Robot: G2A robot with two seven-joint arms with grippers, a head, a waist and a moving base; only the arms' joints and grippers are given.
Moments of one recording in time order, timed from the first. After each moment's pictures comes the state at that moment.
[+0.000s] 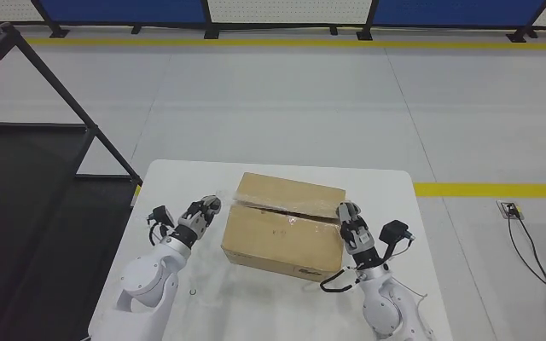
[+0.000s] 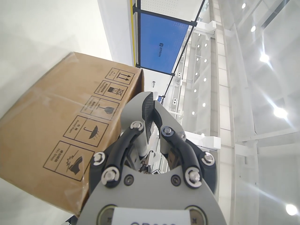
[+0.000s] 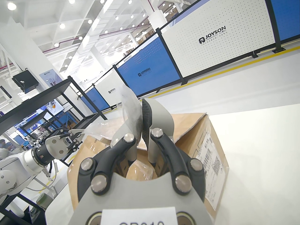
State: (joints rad) left arm 1.08 -1.26 -1.41 -1.49 -0.43 0.15 -0.25; right arm -1.14 -1.45 1.37 -1.33 -0.96 -0.47 -0.38
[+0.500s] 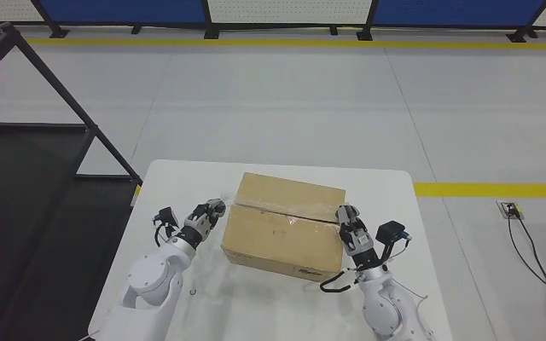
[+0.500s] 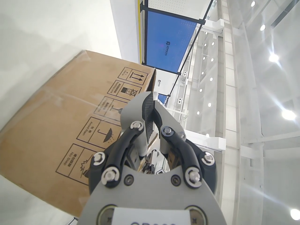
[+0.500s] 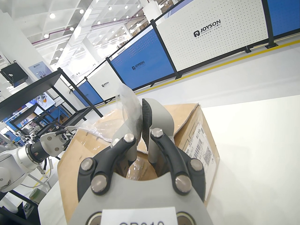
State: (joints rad) left arm 1.05 -1.27 -1.38 -1.43 -0.41 0.14 -0.26; right arm -1.15 -1.45 1.37 -1.32 -0.98 -0.43 -0.36
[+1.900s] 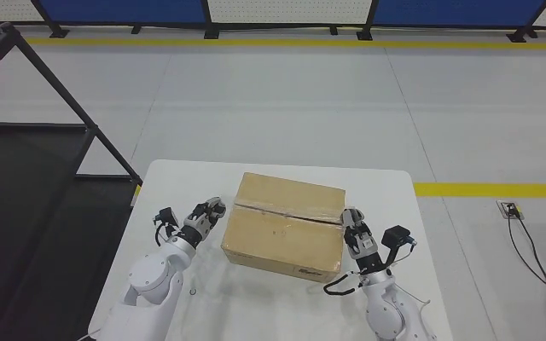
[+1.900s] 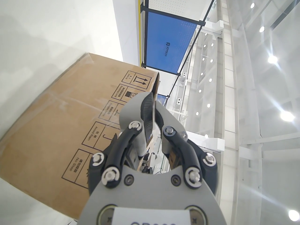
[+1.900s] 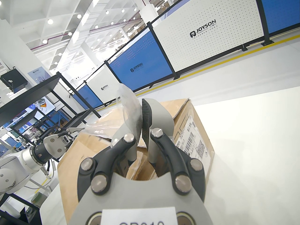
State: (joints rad) left arm 1.04 -1.27 -1.38 -1.39 -0.41 0.12 -0.27; right arm -1.17 -1.43 1.38 -1.32 -0.94 -0.45 -0.38
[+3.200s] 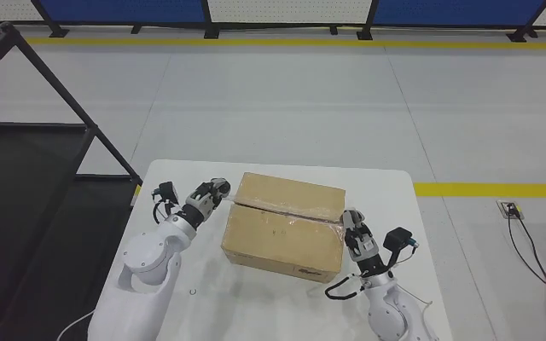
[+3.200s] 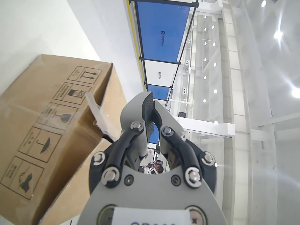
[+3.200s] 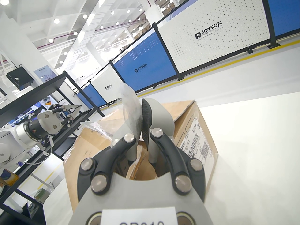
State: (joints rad) left arm 0.95 -1.27 -1.38 -1.51 -0.32 0.26 -0.31; right arm -1.19 -1.42 1.37 -1.34 -0.94 -0.48 -0.39
